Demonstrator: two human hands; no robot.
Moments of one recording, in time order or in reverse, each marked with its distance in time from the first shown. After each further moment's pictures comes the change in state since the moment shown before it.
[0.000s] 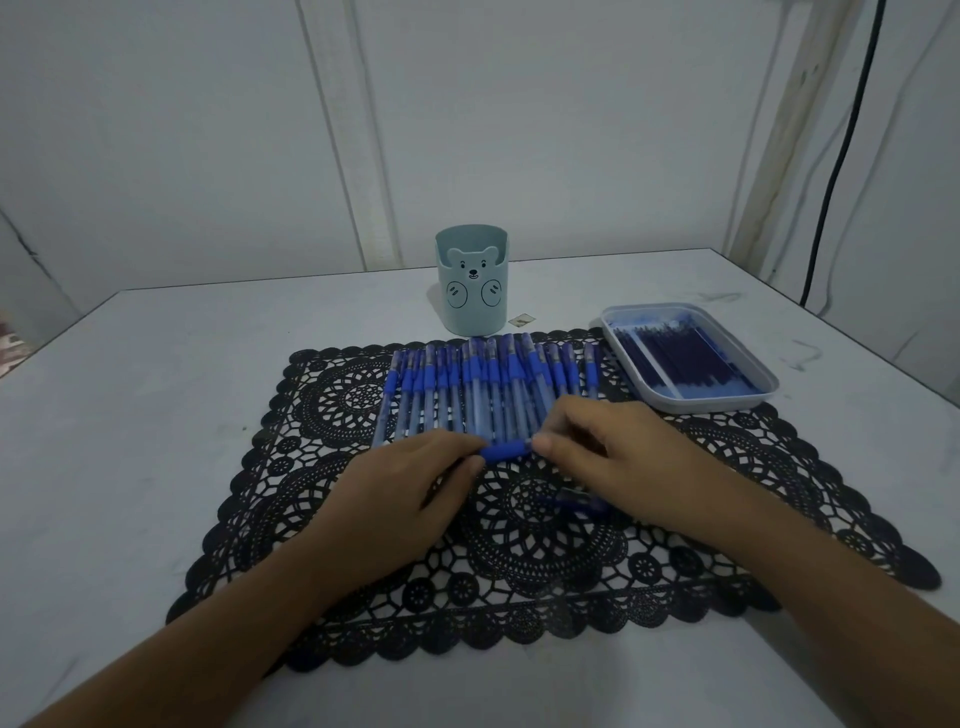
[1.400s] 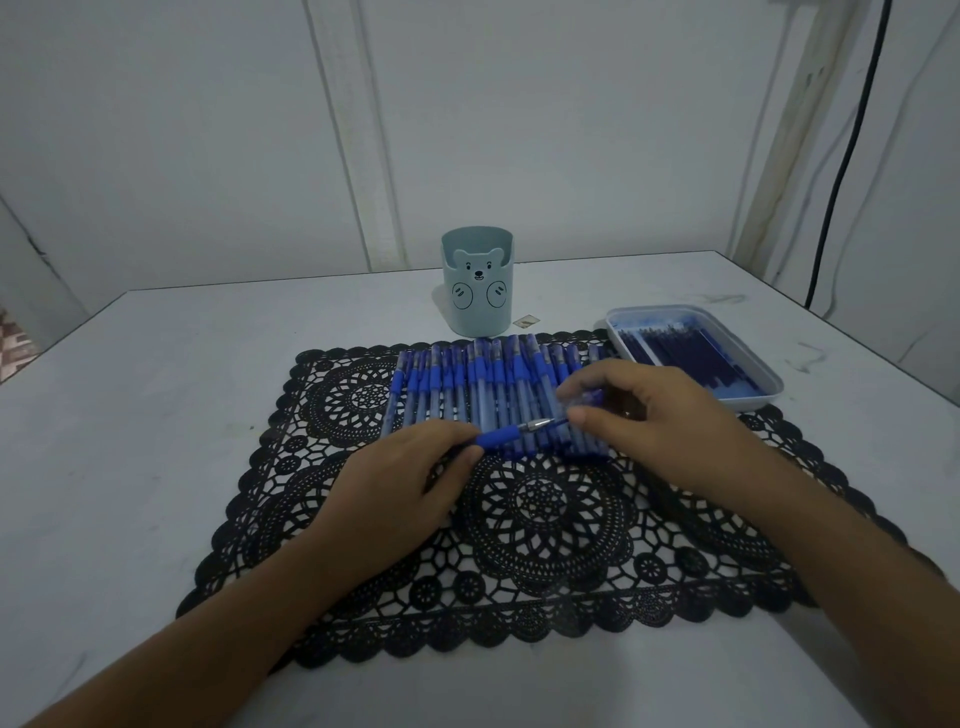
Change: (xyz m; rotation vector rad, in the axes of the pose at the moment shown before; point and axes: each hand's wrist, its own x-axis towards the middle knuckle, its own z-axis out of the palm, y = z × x) left_hand 0.002 -0.002 -0.001 -0.006 0.031 -0.068; right_hand 0.003 0.007 -0.018 0.094 0.154 0.067
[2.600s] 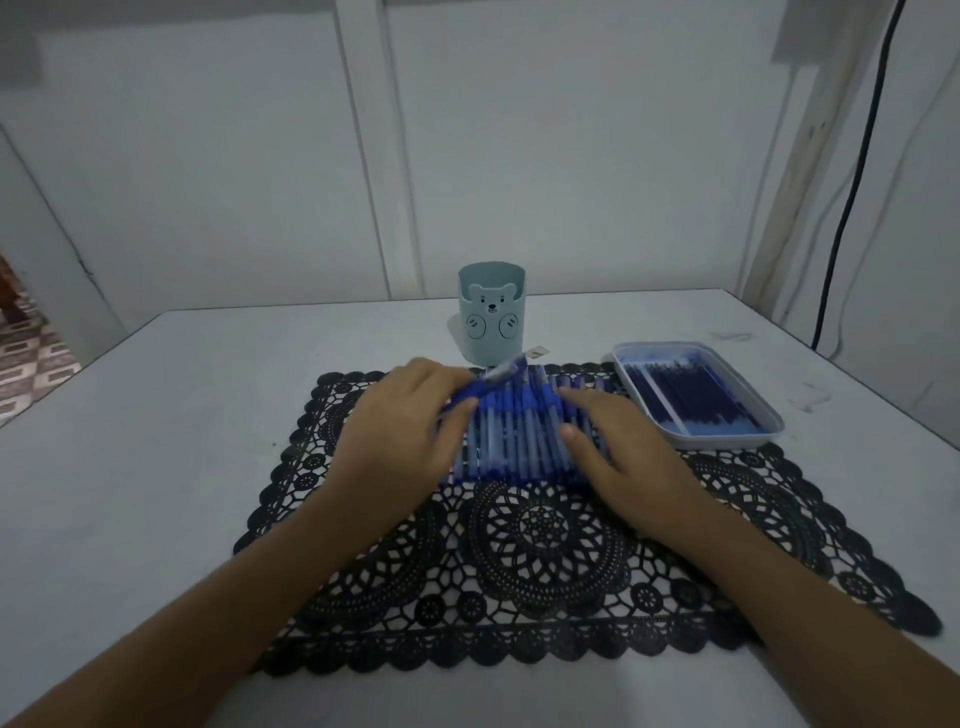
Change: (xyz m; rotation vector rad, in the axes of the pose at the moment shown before) left_hand 0.030 0.005 -0.022 0.171 0.259 0.046; right_hand 0.013 0.033 0.029 -0.274 0.121 -0.133
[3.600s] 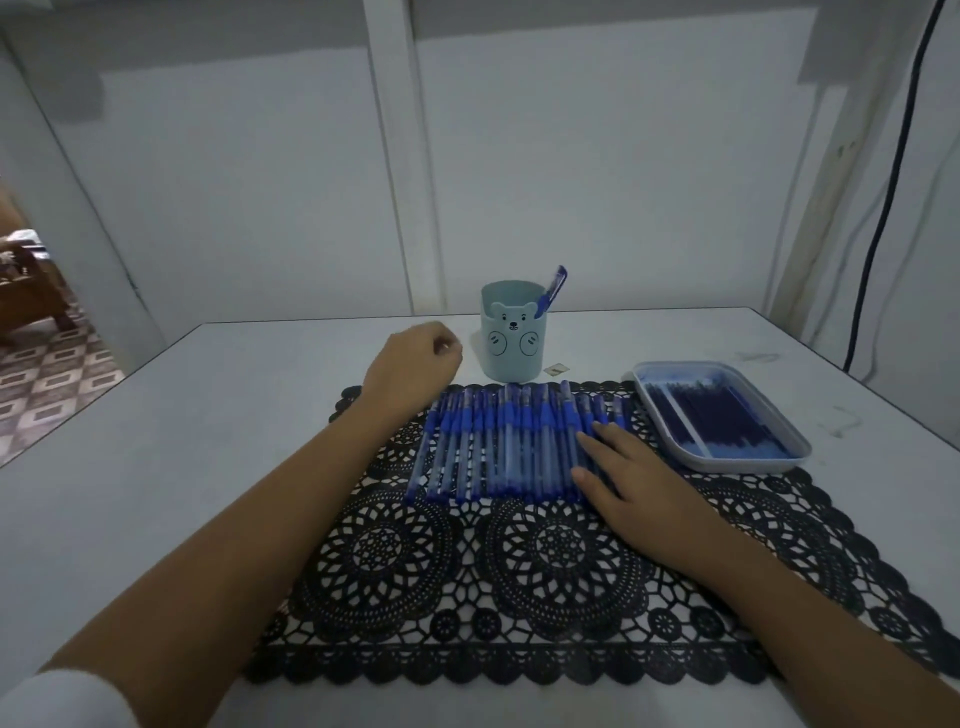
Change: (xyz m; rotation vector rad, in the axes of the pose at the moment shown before) left_hand 0.070 -0.061 0.026 -0.064 -0.113 -0.522; right_hand 0.001 0.011 0.010 -0.141 -0.250 0.131
